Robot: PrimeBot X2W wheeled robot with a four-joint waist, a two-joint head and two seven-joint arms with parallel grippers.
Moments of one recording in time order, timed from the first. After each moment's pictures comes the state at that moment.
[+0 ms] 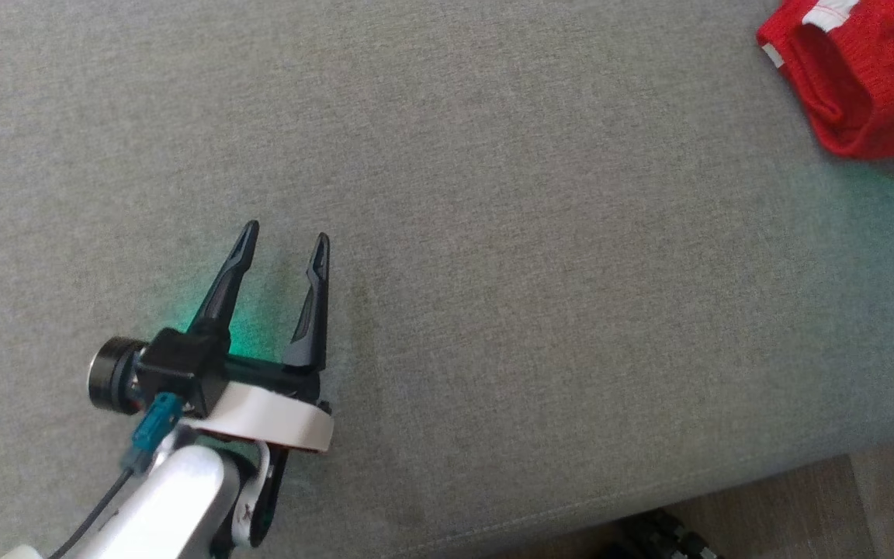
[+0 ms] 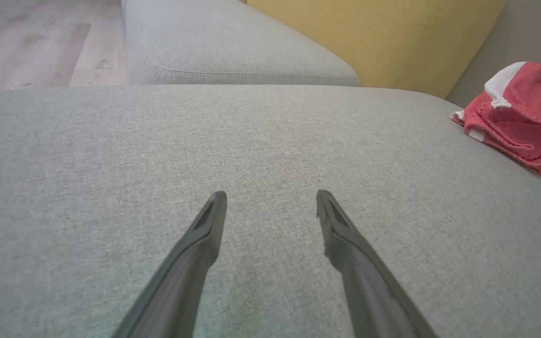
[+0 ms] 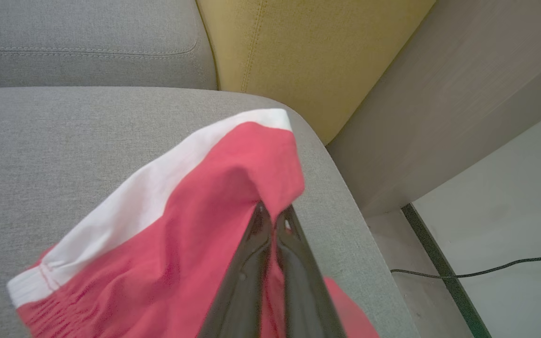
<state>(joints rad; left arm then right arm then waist) -0.28 0.40 -0.62 -0.09 -0.50 0.30 -0.08 -0.92 -0.32 -0.19 0.71 -0.06 0.12 0.30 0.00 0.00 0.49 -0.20</state>
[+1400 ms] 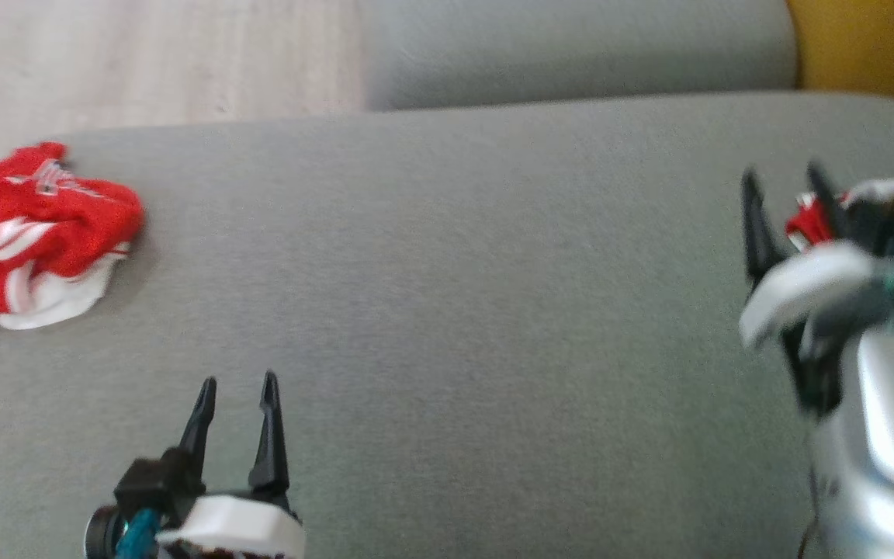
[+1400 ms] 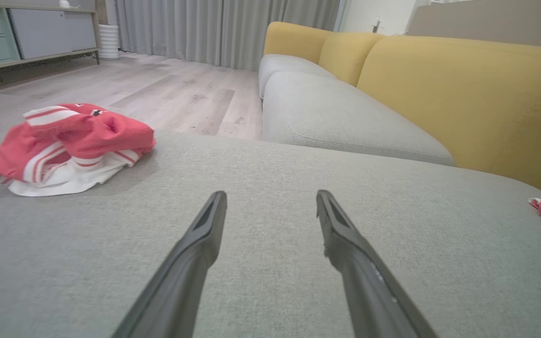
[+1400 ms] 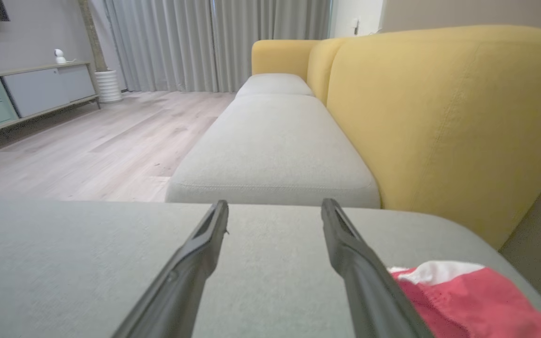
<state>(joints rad) -0.04 0.35 -0.55 0.09 -0.65 0.32 -0.22 -0.42 -0.10 -0.06 0.40 0.04 0.12 0.09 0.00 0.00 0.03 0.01</state>
